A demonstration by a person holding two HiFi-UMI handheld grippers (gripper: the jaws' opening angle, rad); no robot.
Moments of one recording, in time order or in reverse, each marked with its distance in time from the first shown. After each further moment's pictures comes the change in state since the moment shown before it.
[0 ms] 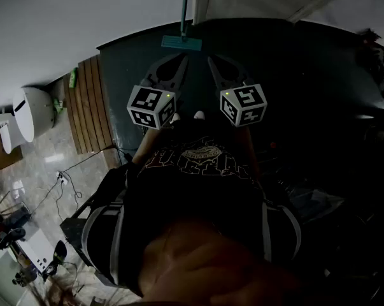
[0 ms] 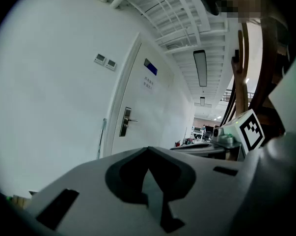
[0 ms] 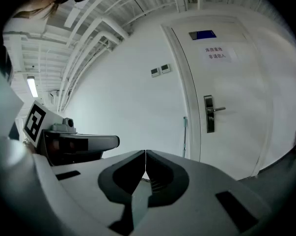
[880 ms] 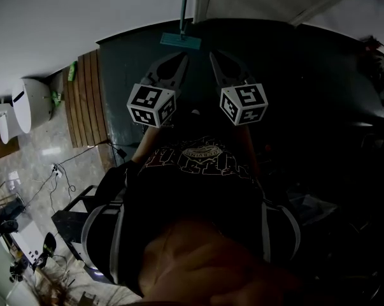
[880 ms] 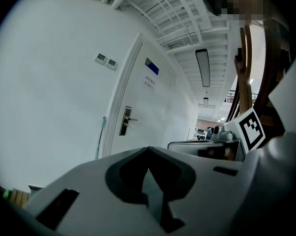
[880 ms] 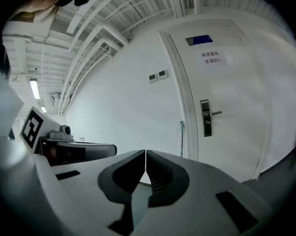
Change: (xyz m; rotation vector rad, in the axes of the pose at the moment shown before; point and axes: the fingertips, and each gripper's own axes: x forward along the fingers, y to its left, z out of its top) left arm 0.016 -0.024 -0.011 -0.021 -0.017 0.034; right arm -0.020 -0.026 0.004 -0.002 -0.056 0.001
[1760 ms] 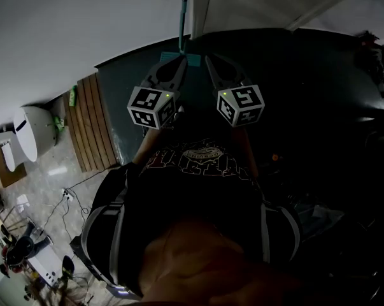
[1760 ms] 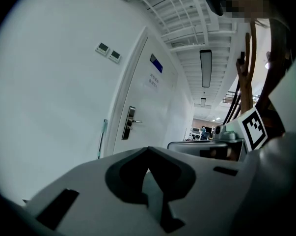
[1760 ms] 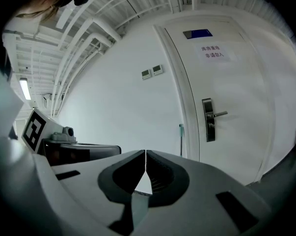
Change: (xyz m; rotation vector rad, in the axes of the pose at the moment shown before) left arm 0.078 0.108 0.043 0.011 0.020 -0.069; right arm 0.124 -0.033 0.036 0.026 -0.016 -0.053
